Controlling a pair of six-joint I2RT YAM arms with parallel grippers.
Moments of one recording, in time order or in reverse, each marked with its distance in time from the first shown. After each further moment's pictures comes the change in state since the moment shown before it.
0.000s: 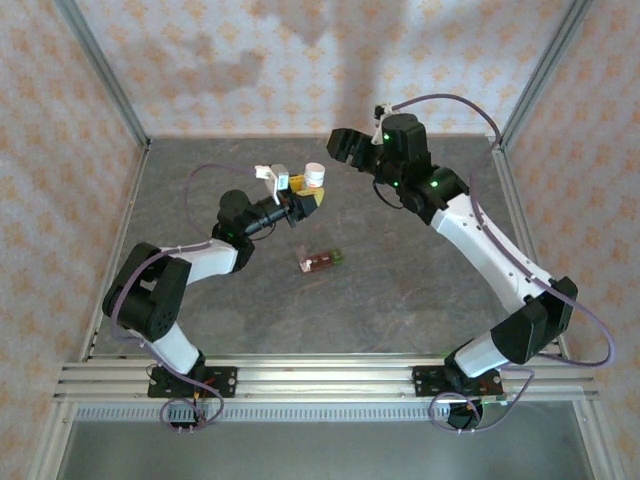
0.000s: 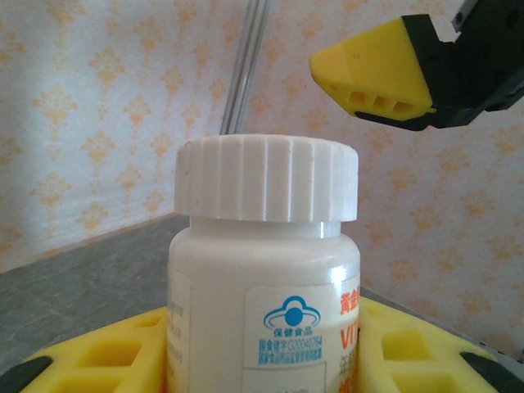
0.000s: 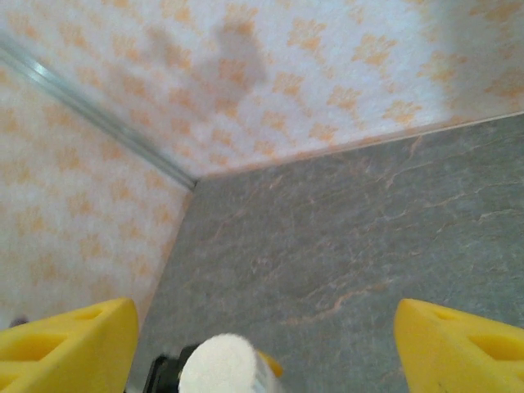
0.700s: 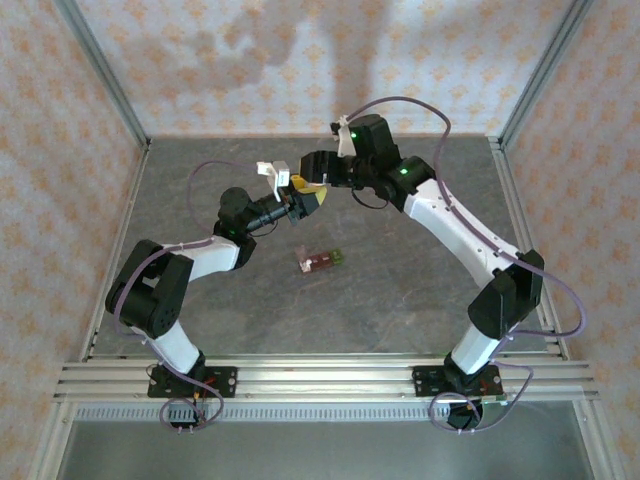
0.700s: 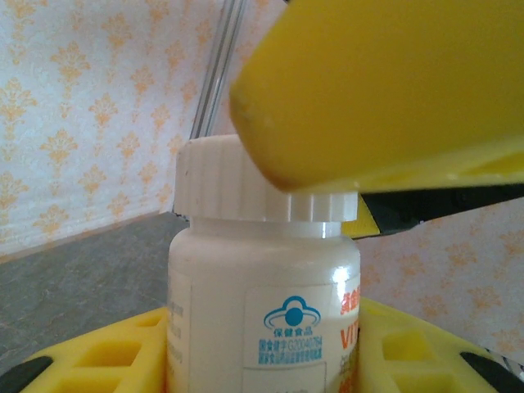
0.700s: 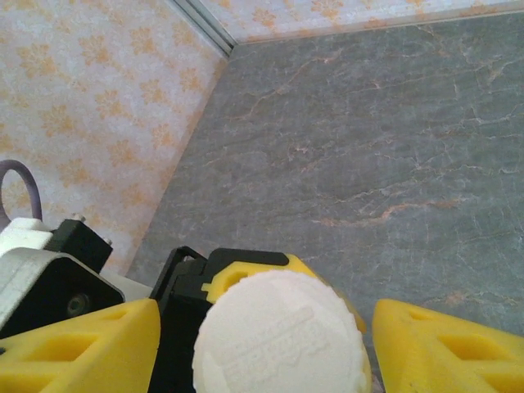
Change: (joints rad) left arm 0.000 0.017 0.029 0.026 0.049 -0.069; right arm 0.042 0.172 0.121 -0.133 -0.227 -0.101
